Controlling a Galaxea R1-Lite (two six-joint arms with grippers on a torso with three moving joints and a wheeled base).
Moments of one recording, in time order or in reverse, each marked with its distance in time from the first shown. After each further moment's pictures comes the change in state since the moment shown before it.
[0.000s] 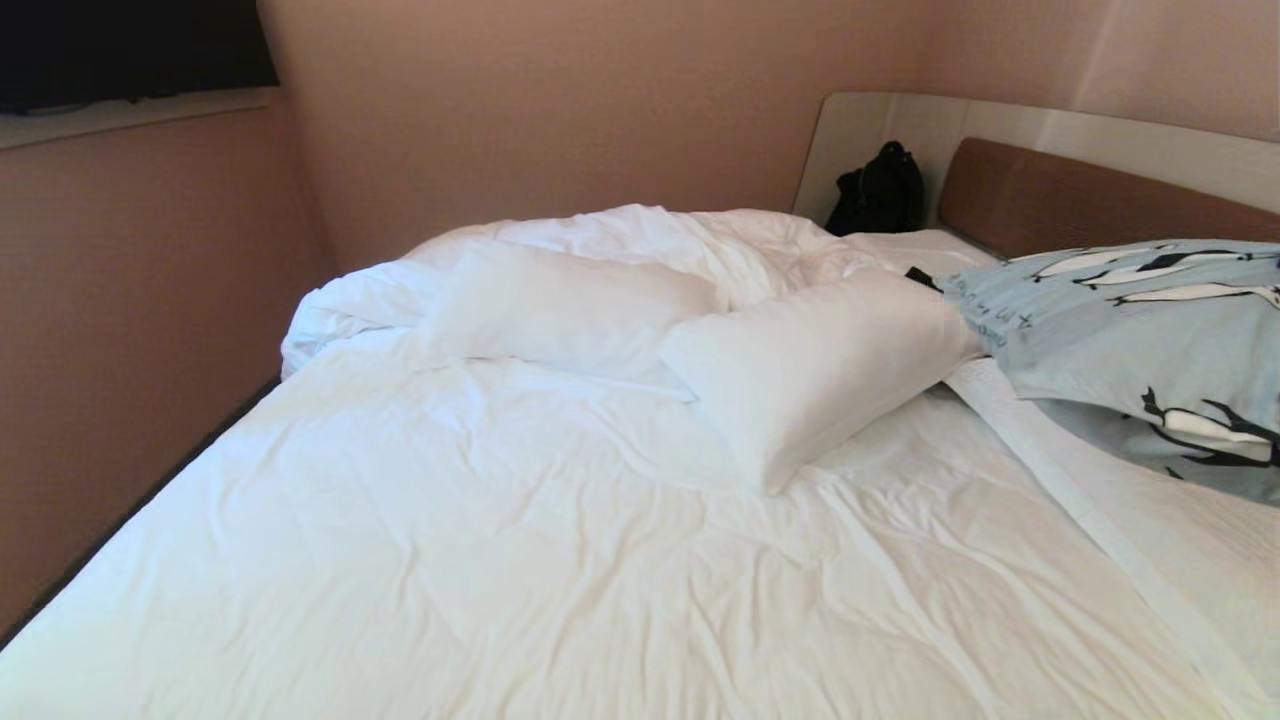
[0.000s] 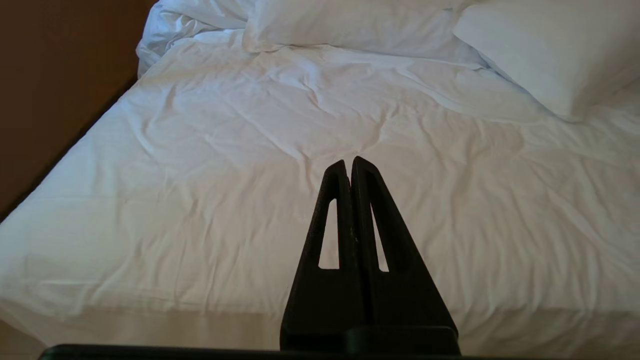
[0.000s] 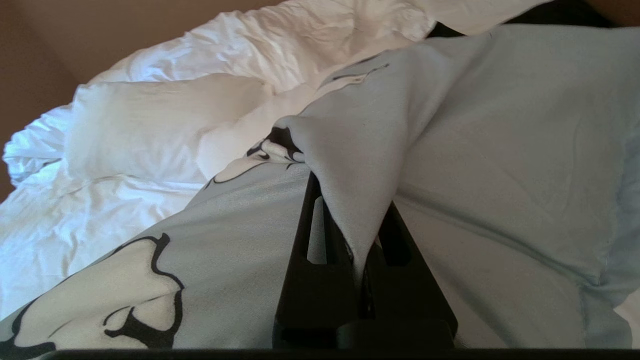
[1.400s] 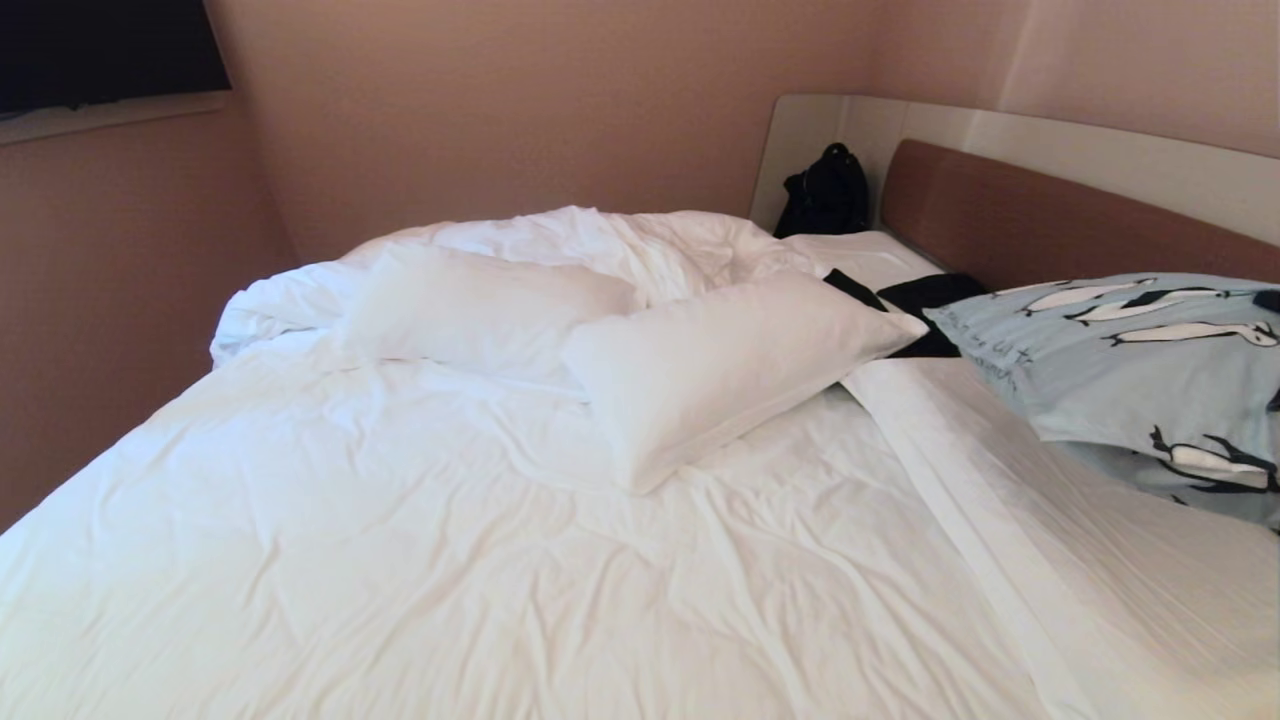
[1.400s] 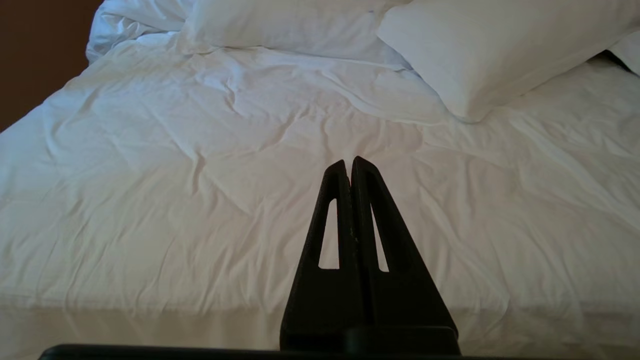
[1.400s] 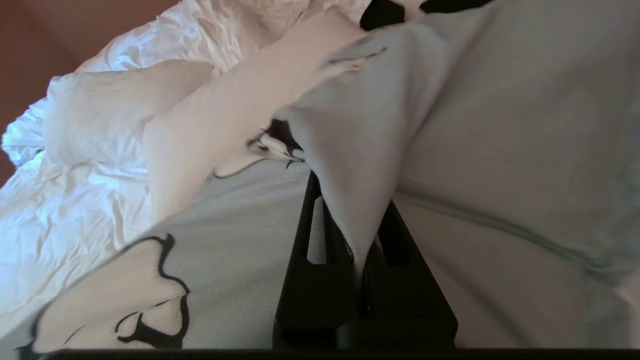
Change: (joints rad) left arm 0.001 0.000 0.000 0.000 0.001 0.000; right arm -0.053 0.161 -0.076 0.010 0.129 0.004
